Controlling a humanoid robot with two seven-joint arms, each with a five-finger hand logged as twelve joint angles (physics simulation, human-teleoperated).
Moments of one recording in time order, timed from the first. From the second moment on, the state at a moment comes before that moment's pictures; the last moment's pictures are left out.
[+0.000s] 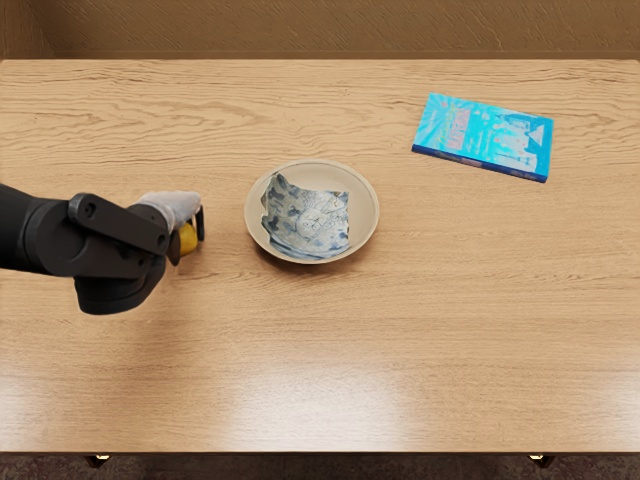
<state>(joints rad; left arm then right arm) -1.76 0.16 1.02 -1.48 0.31 0.55 0.37 -0.07 0.00 0.08 0.12 0.07 0.06 -0.44</state>
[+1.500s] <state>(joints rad) -1.92 0.00 0.77 -1.41 0.22 0.55 0.37 -0.07 0.00 0.08 0.12 0.07 0.06 -0.44</state>
